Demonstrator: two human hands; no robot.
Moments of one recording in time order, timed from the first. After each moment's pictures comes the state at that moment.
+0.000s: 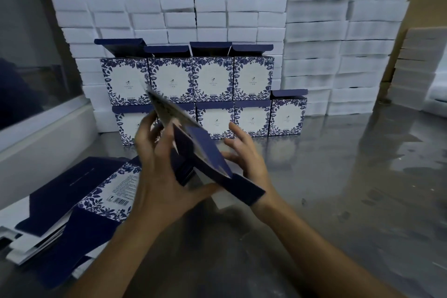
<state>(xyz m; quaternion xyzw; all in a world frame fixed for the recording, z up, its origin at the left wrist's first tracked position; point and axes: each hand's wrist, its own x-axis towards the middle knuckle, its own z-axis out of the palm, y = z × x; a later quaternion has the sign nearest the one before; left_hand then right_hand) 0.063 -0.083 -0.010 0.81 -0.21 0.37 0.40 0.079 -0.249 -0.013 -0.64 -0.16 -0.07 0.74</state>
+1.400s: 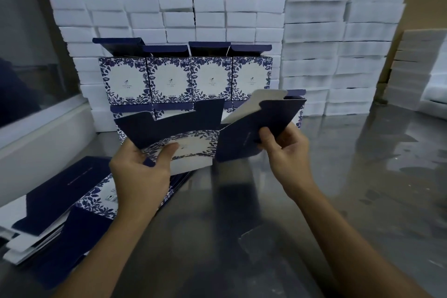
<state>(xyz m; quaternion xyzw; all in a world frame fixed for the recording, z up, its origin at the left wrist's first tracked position) 0.075 -0.073 -0.005 0.68 -0.12 0.48 0.54 0.101 -0.302 -0.004 -0.64 -0.15 -0.32 0.68</state>
